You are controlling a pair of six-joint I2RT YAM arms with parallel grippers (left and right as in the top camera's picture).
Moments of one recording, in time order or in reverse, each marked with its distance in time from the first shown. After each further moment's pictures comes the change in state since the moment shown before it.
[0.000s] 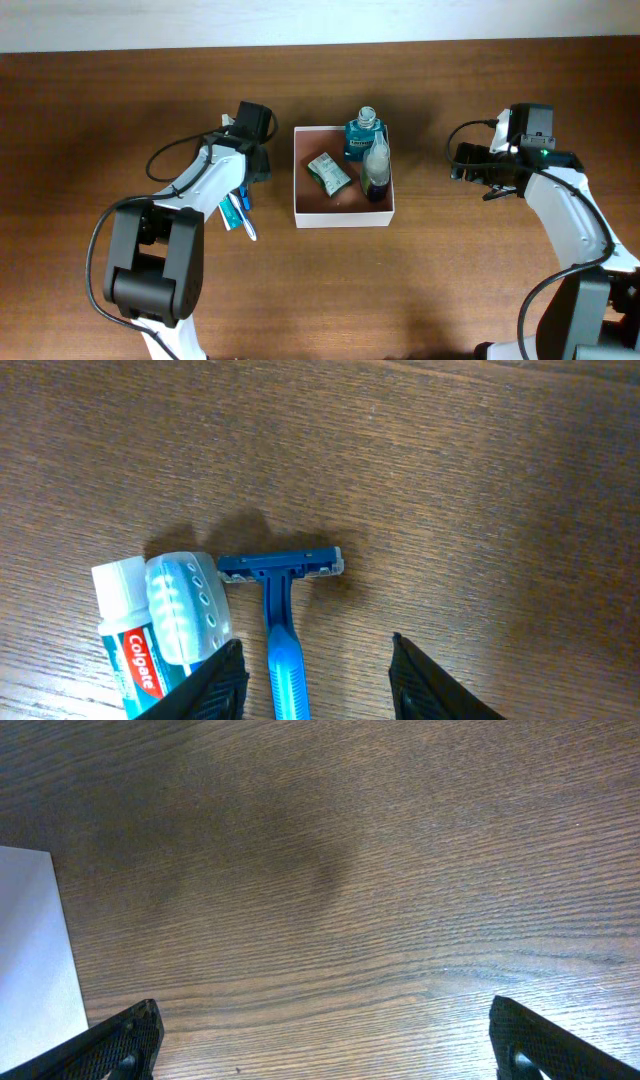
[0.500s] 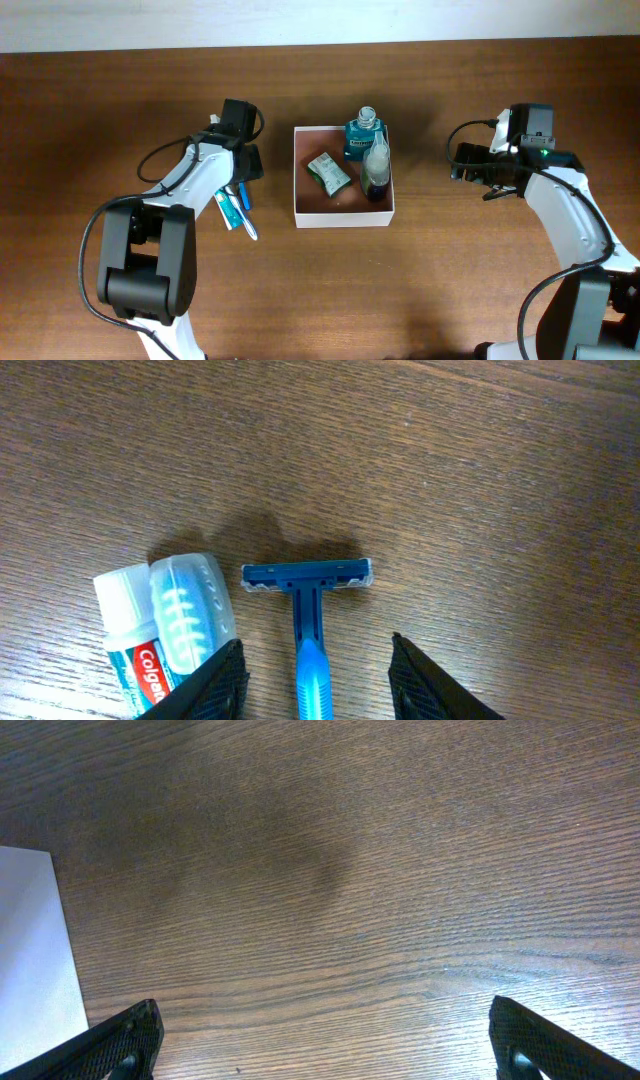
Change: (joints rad) left arm 0.055 0.000 0.000 0.000 0.076 0.000; right arm 0.000 0.000 0.000 0.000 0.000 0.000
